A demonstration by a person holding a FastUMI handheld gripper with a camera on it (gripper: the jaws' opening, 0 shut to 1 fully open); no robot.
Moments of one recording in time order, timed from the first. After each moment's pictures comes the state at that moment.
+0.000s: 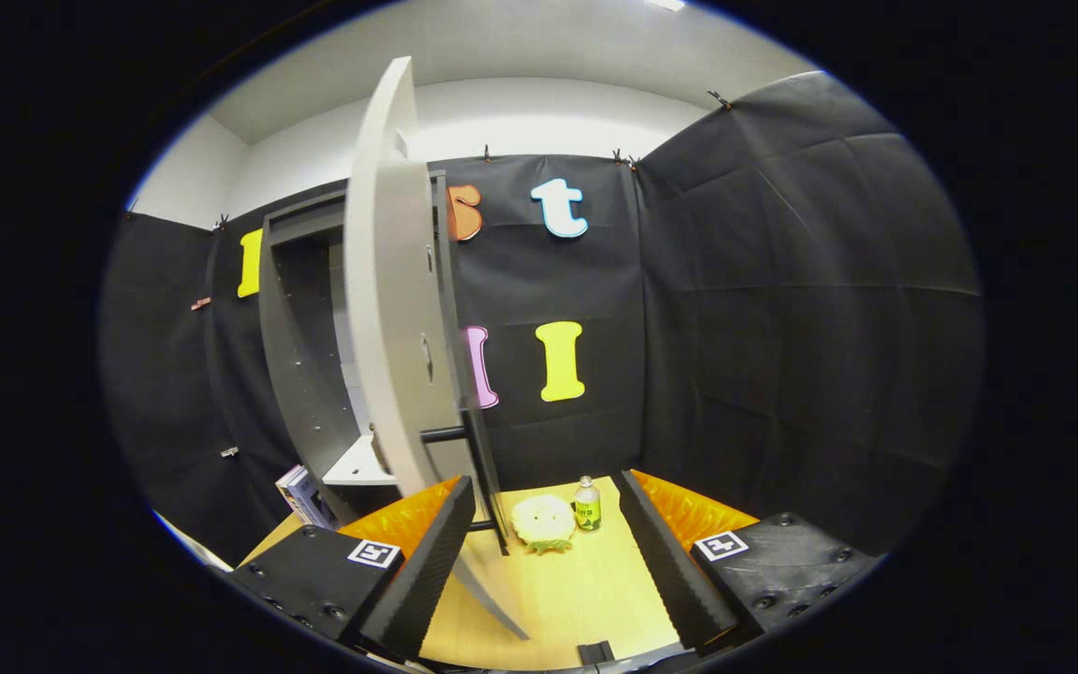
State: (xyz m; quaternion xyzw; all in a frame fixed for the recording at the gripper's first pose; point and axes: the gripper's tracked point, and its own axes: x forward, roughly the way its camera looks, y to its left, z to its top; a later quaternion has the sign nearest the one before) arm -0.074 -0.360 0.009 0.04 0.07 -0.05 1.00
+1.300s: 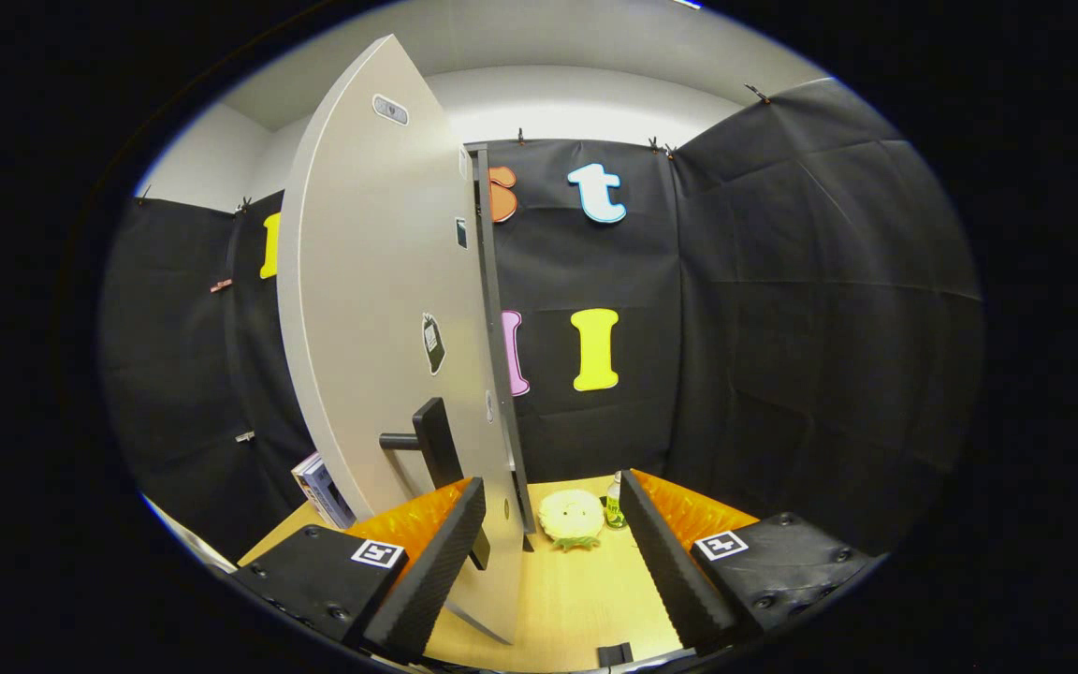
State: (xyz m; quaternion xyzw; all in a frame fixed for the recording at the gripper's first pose) arm -0.051 -0.289 -0.008 0.03 0.08 -0.01 1.00
